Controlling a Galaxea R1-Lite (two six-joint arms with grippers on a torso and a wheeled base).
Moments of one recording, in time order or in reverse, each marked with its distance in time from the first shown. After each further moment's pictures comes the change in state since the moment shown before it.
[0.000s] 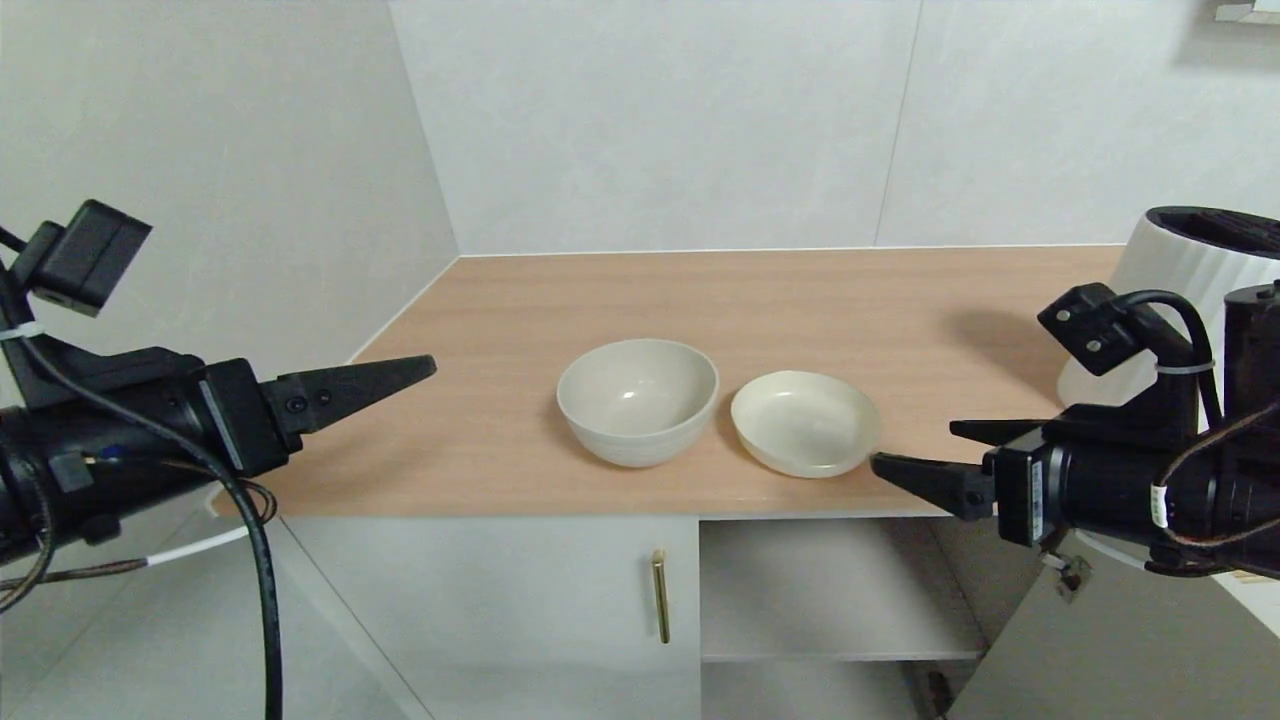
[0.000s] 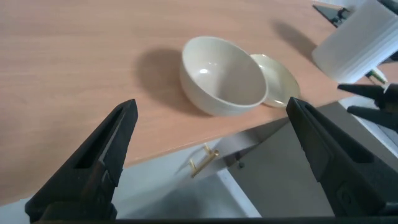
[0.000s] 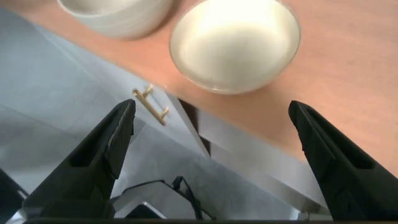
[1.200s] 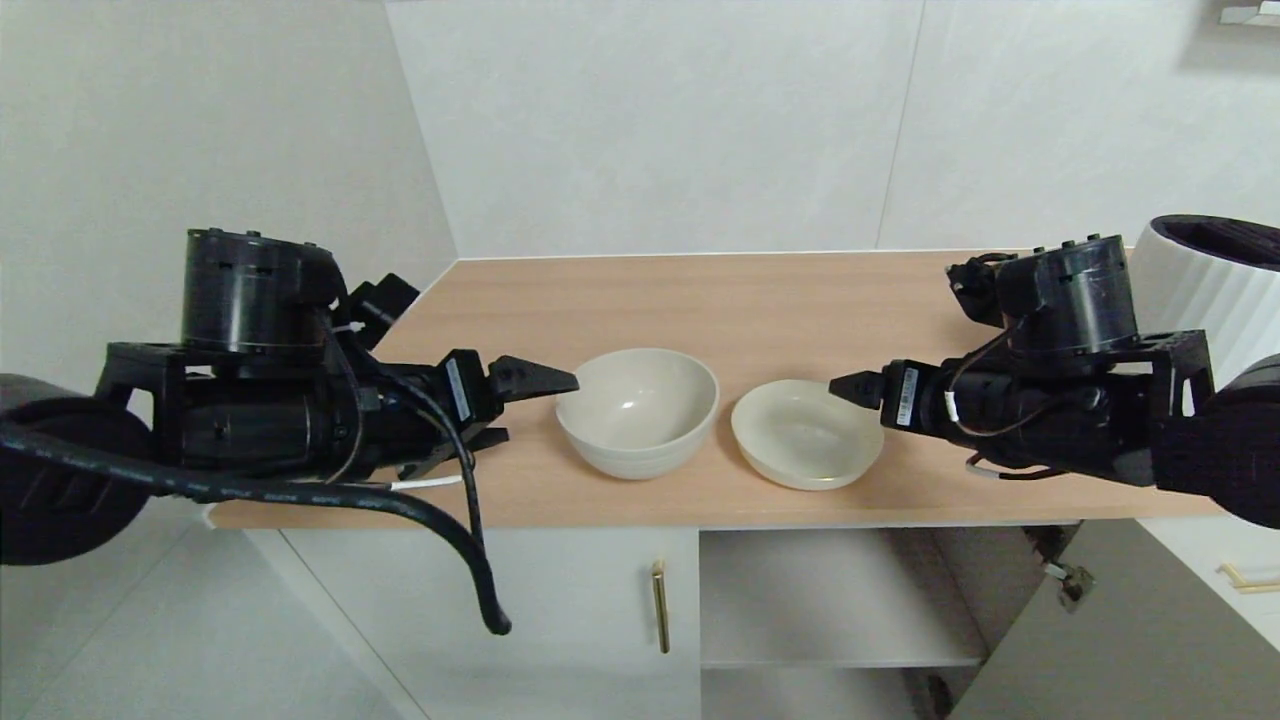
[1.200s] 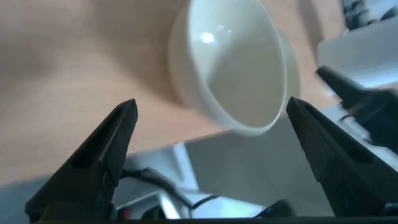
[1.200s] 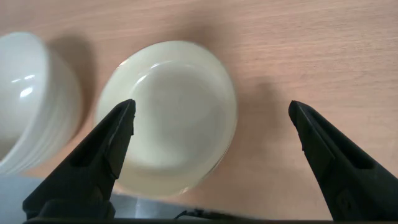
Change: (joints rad) left arm -0.144 0.372 -0.249 0.154 0.040 -0.358; right arm -0.009 0.306 -0.327 0.137 -0.308 0.349
